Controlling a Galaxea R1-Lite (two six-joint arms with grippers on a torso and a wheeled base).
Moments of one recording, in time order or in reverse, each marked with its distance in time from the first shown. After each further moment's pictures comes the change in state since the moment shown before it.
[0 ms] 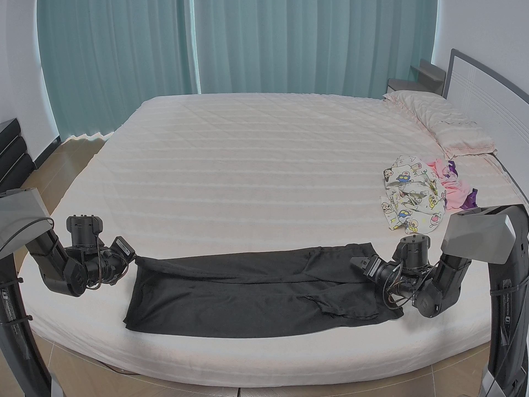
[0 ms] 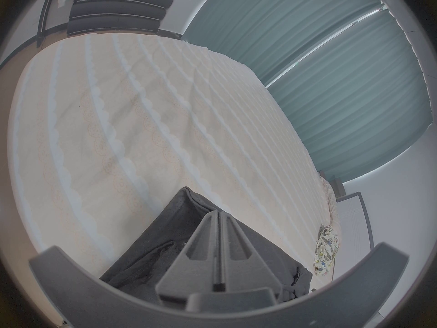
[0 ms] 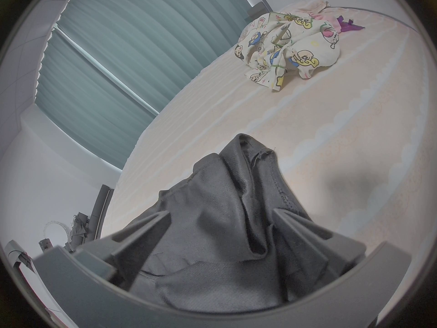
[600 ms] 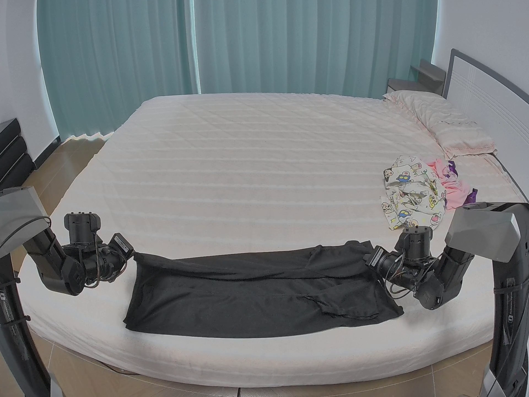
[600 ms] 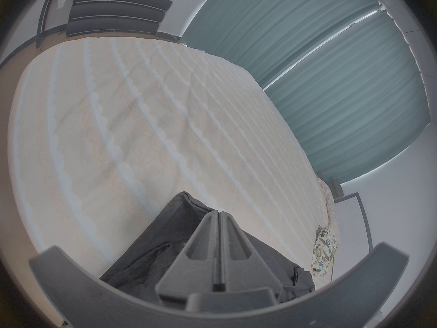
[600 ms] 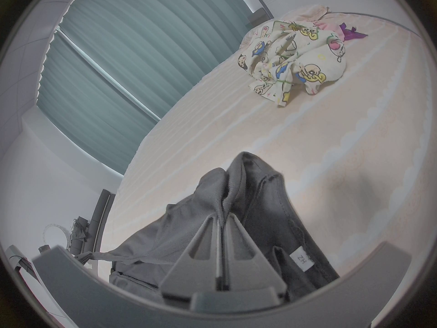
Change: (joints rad) left arm 0.001 -0.022 0.003 -0.006 0.001 0.001; right arm -0.017 -0.024 -0.056 0.040 -0.011 -0.006
